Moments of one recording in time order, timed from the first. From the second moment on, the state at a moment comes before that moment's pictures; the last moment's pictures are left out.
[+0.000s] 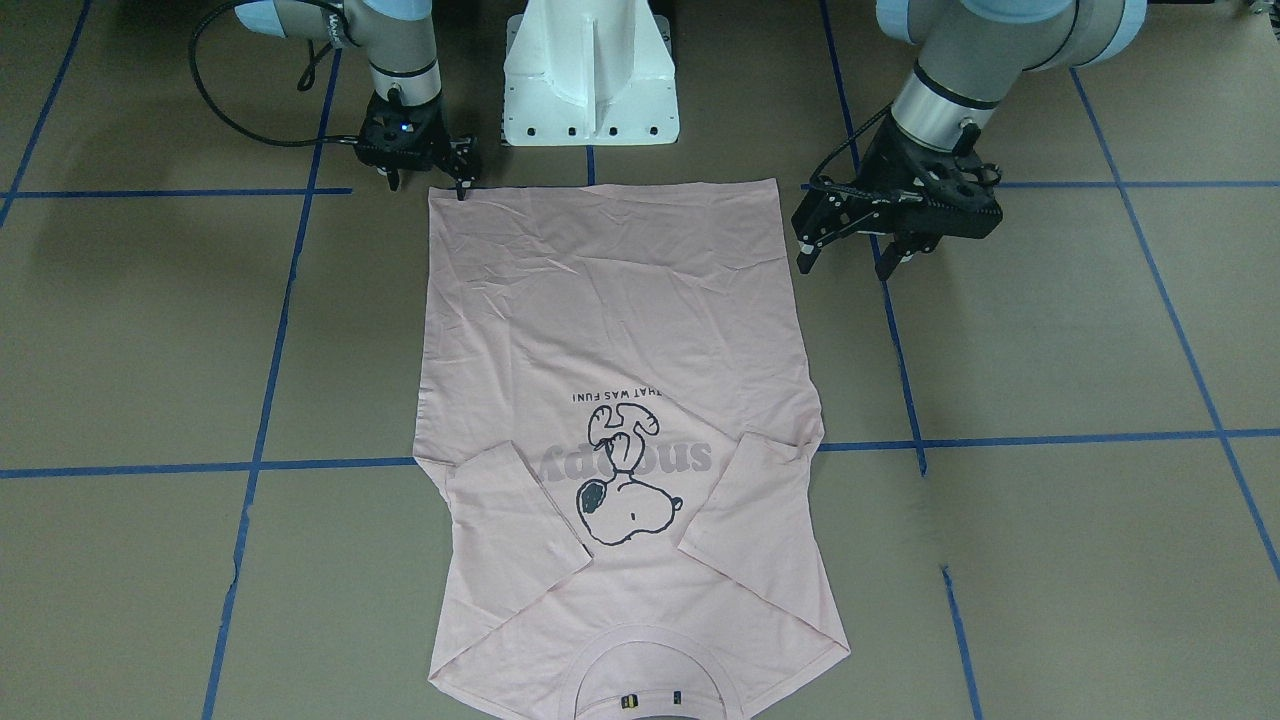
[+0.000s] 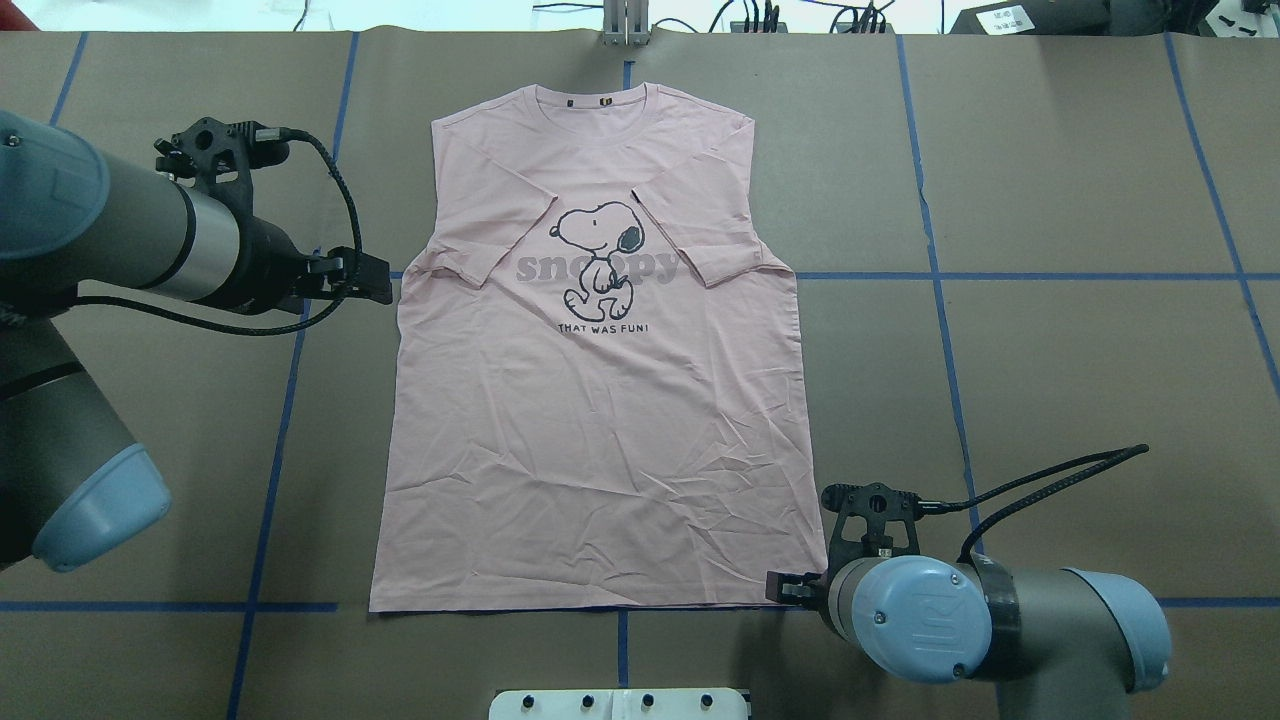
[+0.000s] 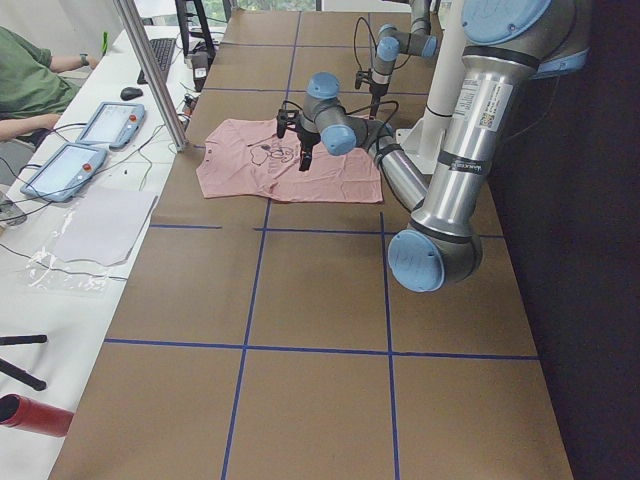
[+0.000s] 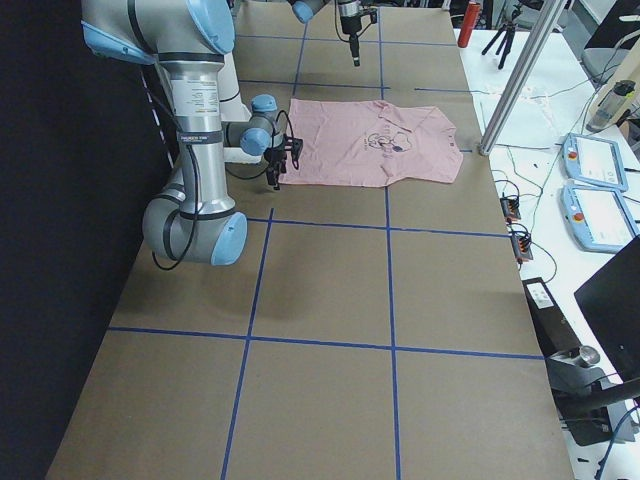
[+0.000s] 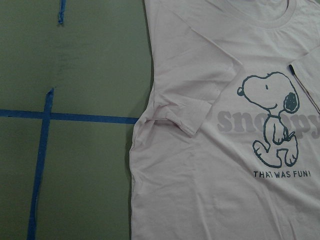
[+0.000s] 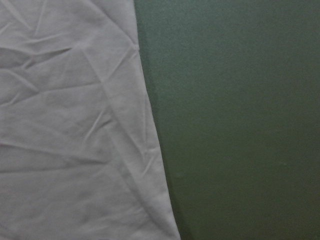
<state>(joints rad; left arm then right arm) -0.76 -1.87 -2.02 -1.80 -1.96 -1.17 0.14 -1.38 2.04 -1.54 1.56 1.61</state>
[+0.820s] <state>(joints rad) -0.76 -1.88 -2.02 -1.80 -1.96 -1.17 0.15 -1.38 2.04 -1.54 1.58 1.61</state>
